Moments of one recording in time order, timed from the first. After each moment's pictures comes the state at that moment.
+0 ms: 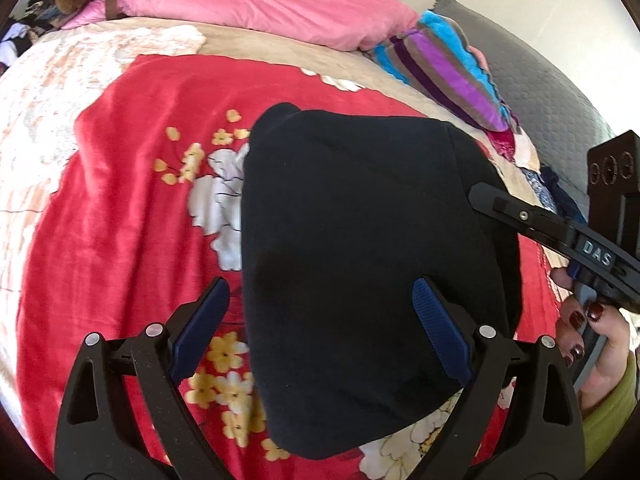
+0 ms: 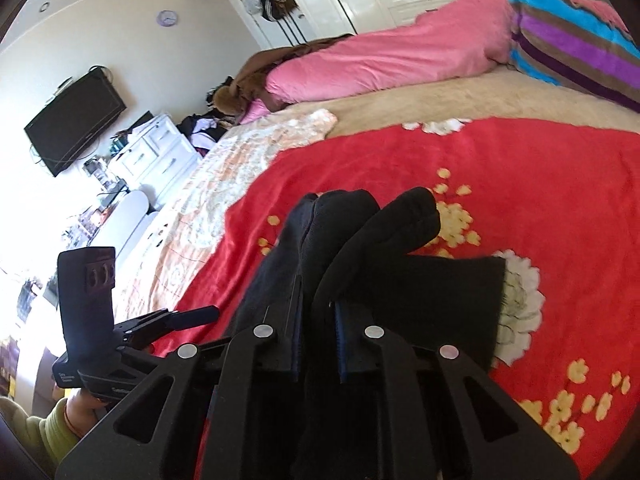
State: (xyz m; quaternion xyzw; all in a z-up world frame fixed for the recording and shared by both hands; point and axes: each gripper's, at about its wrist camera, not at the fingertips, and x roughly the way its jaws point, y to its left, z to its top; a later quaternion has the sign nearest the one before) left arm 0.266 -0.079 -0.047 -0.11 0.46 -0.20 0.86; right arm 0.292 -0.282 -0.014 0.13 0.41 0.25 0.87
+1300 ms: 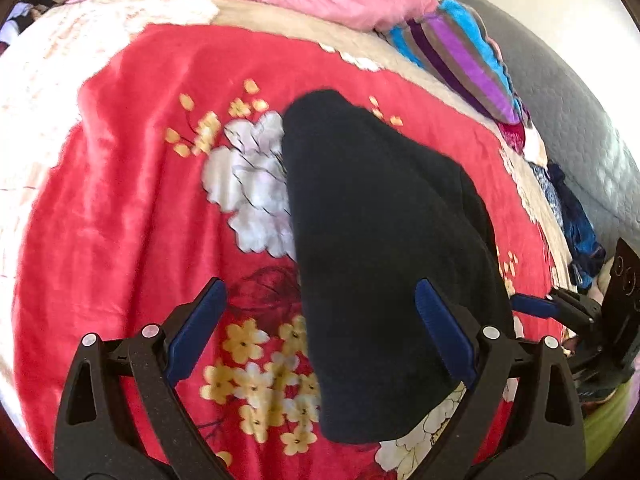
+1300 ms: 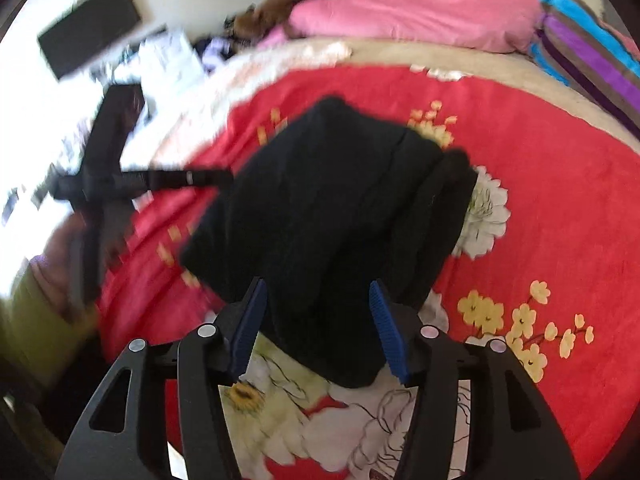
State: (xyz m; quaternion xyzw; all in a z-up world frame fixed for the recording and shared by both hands) left arm 0.278 -0.064 -0.067 -0.12 0.51 -0.20 0.83; right arm 0.217 -0.280 -0.045 -0.03 0.47 0.29 0.83
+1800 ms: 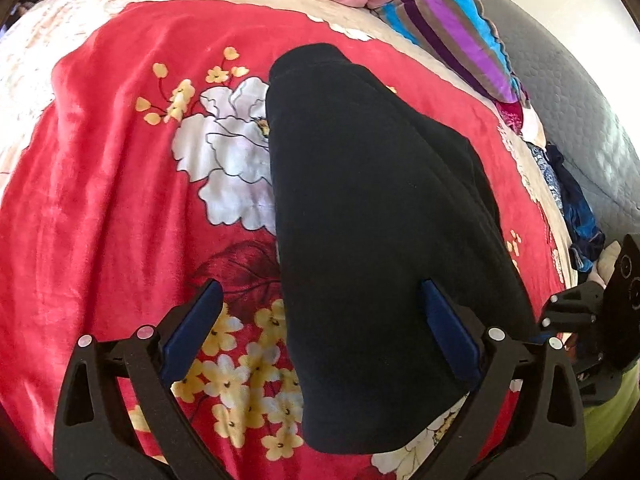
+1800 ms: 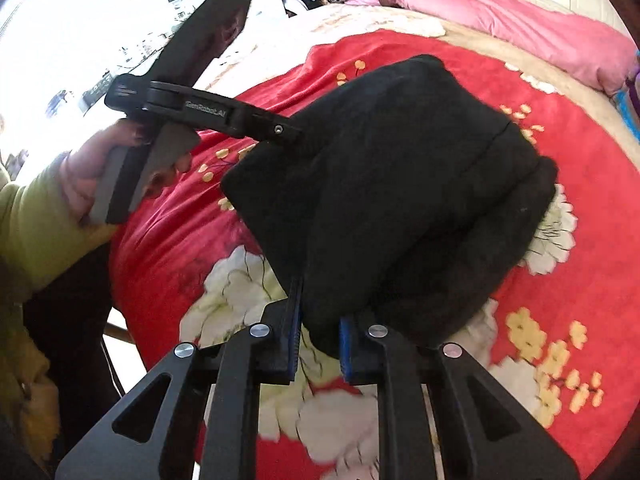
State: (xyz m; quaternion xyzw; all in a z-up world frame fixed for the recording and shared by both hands) left arm 0.277 -0.079 -0.086 -0.11 0.53 -0.22 0.81; right arm 0.200 -0.276 -0.054 -0.10 0.48 0.40 0.77
